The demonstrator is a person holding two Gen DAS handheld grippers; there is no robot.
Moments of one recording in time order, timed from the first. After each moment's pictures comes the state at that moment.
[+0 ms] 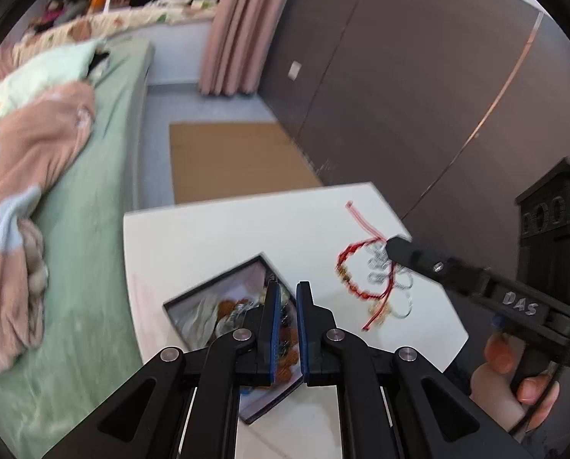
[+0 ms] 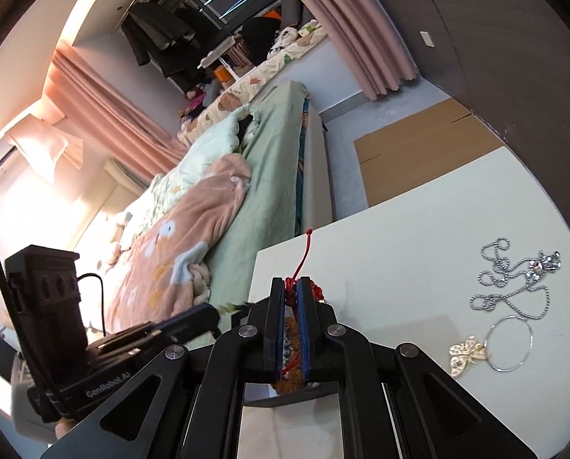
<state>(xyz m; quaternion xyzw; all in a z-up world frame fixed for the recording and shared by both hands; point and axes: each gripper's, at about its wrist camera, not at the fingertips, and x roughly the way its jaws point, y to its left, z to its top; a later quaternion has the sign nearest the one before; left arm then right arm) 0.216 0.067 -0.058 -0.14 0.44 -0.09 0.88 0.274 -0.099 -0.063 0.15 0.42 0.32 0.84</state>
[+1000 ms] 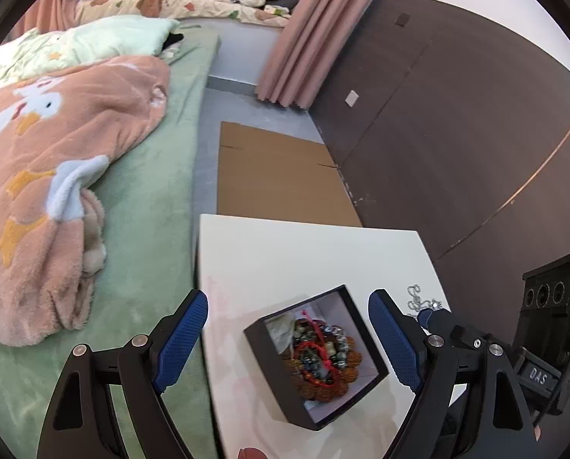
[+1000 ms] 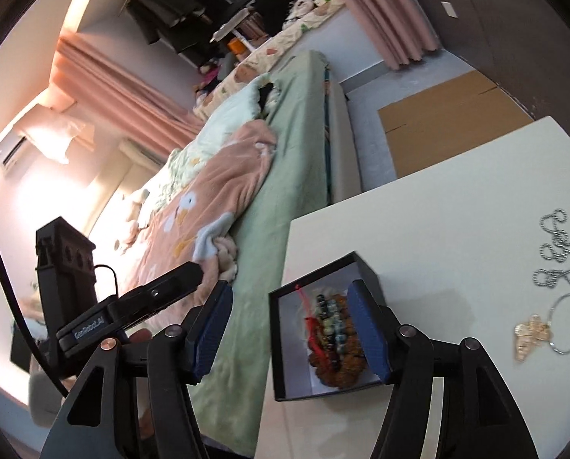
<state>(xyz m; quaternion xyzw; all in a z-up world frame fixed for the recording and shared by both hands) 0.207 0.144 -0.052 -0.22 0.41 -0.01 0.88 0.270 -0.066 -0.078 0.16 0.45 0.35 0.80</state>
